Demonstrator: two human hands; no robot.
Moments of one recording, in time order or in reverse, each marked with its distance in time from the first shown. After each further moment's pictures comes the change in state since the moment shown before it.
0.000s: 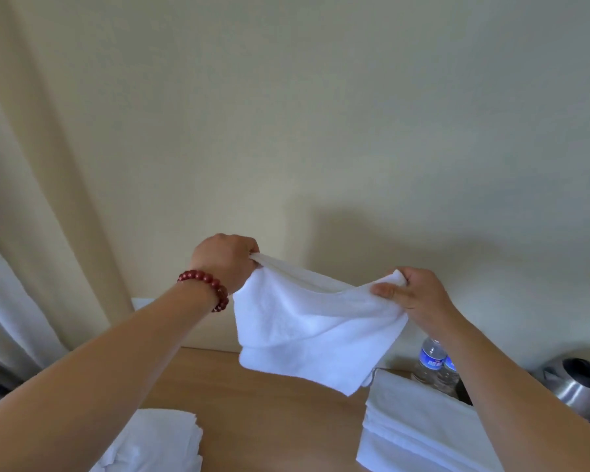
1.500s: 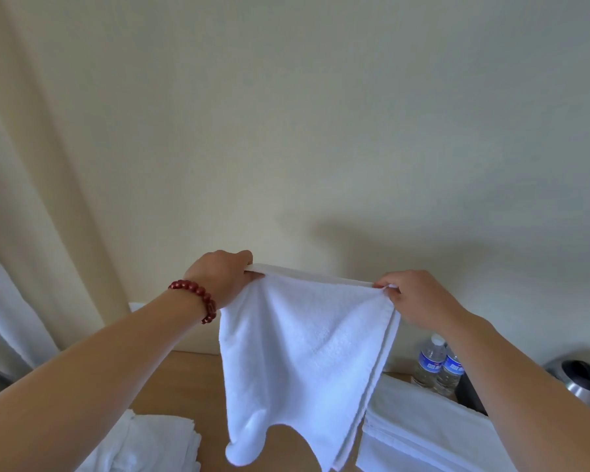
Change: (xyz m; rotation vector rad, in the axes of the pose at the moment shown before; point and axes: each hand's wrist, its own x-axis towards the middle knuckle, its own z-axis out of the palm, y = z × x) left_hand 0.000 -0.013 0.014 0.091 -0.203 0.080; right_hand 0.024 0.011 -0.013 -0.733 -0.168 -0.111
